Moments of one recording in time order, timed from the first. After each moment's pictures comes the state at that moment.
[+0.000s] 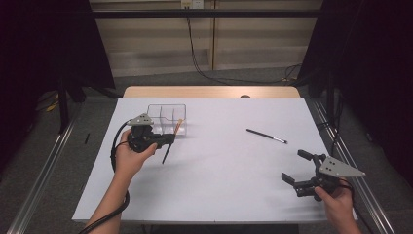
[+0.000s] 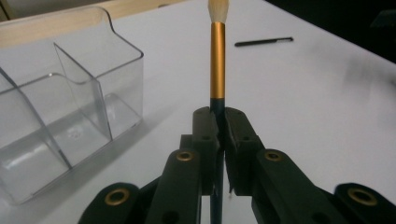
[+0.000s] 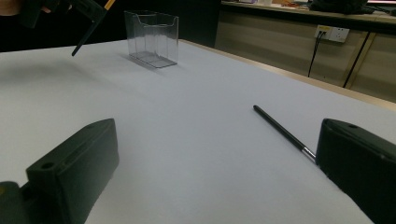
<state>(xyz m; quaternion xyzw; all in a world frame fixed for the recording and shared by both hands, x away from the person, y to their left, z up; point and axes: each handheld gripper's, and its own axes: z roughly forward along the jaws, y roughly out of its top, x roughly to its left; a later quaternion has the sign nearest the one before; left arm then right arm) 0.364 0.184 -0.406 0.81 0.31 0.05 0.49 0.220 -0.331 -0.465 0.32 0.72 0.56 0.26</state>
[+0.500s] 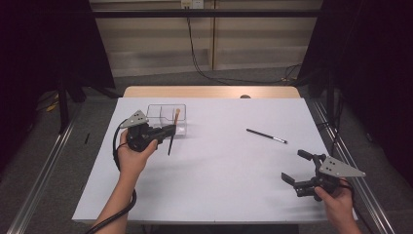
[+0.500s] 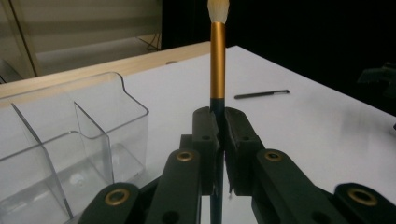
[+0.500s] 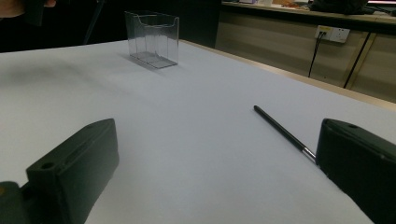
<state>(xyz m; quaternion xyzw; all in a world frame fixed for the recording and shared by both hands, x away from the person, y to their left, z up) 0.356 0.183 -0.398 0.75 0.32 0.10 0.57 0.220 -0.331 -0.465 0.32 0.72 0.56 0.26</state>
